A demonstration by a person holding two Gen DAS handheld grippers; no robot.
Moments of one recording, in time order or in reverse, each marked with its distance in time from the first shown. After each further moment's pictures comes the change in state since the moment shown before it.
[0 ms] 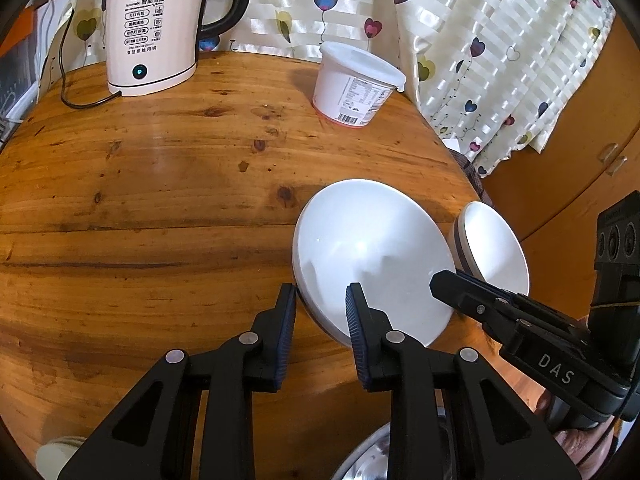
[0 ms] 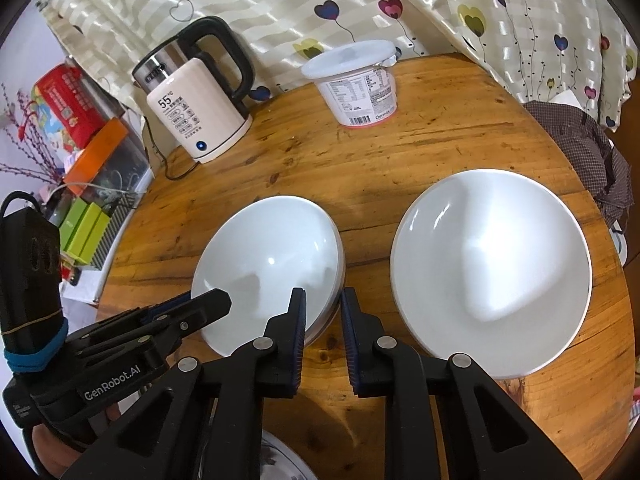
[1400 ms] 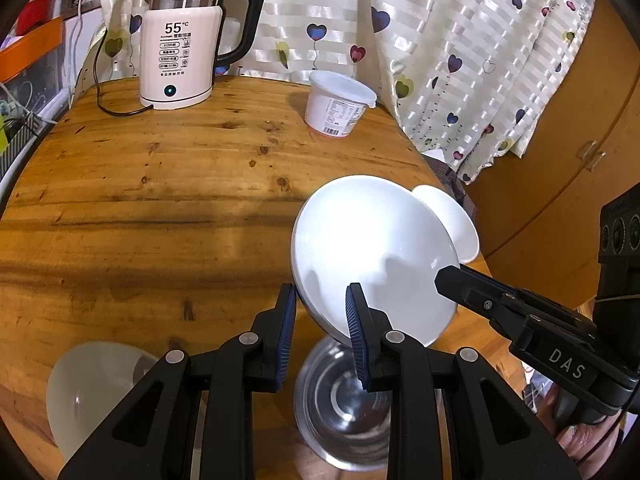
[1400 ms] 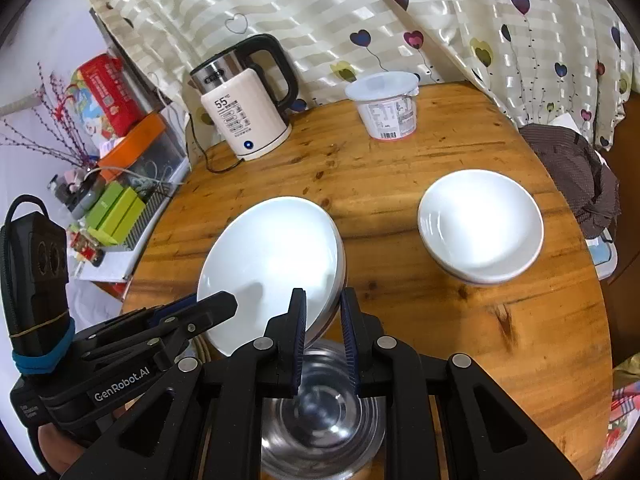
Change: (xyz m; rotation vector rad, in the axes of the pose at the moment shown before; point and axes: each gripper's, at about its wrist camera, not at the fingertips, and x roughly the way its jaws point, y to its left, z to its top) left arm -0.083 -0.019 -0.053 0.007 -0.076 0.005; right arm -0.079 0.042 -0.044 -0.066 -0.052 0.021
